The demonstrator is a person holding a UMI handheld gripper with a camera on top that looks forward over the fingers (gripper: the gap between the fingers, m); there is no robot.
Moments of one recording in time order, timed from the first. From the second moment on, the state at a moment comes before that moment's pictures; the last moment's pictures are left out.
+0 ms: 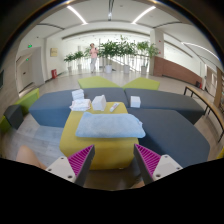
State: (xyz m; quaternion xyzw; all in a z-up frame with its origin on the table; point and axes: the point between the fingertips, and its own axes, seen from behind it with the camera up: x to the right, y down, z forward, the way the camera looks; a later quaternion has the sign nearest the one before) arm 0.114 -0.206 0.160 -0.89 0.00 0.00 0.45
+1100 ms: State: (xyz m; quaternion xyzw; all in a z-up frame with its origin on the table) arm -0.036 0.029 -0.013 -0.90 -0.11 -0.02 0.43
